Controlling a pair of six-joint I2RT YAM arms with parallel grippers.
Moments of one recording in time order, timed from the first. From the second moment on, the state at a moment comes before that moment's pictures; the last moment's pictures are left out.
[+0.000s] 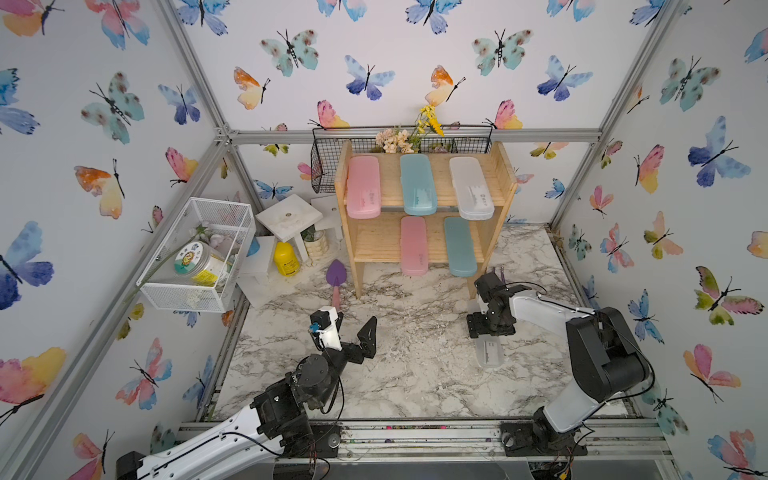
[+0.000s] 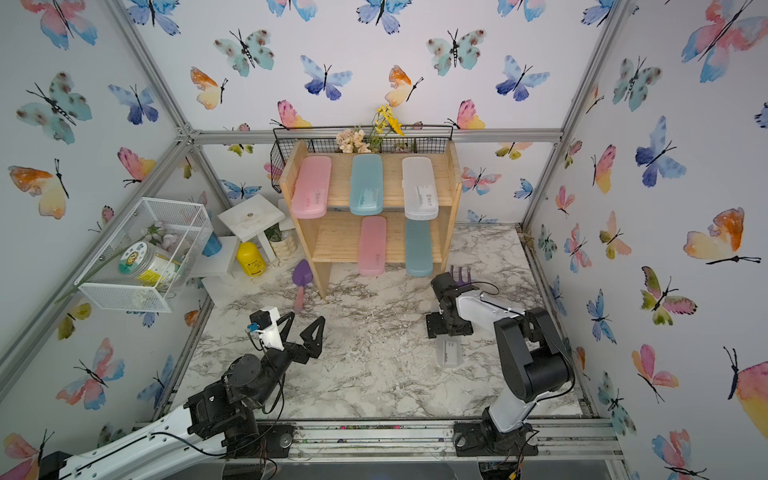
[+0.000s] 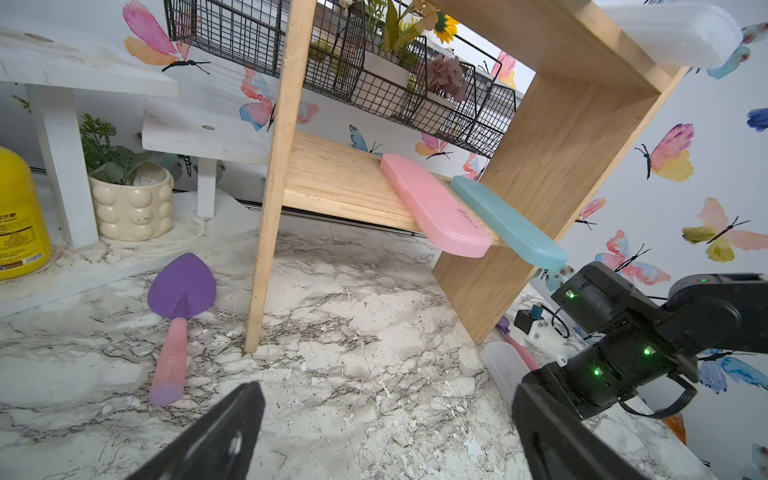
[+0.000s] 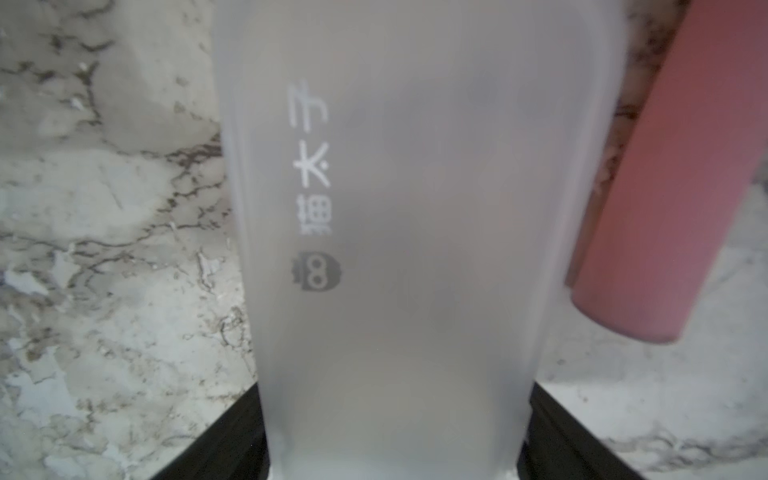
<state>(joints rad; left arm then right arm) -1.05 0.44 0.33 0.05 -0.66 -0.42 0.39 1.66 0.94 -0.69 0.07 0.24</state>
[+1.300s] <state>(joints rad) -0.59 1.37 0.57 0.86 0.27 -1.21 0.39 1.18 1.14 -0.75 0.13 0.32</state>
